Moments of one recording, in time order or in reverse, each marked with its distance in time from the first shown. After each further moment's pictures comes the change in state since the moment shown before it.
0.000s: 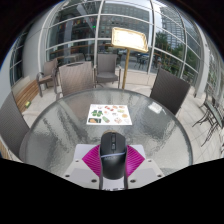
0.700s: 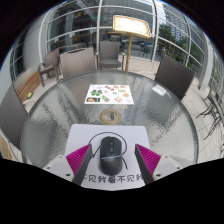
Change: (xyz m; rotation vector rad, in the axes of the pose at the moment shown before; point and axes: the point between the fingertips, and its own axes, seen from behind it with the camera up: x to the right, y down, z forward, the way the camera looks) arm 0.006 0.079 0.018 -0.134 -0.045 -0.003
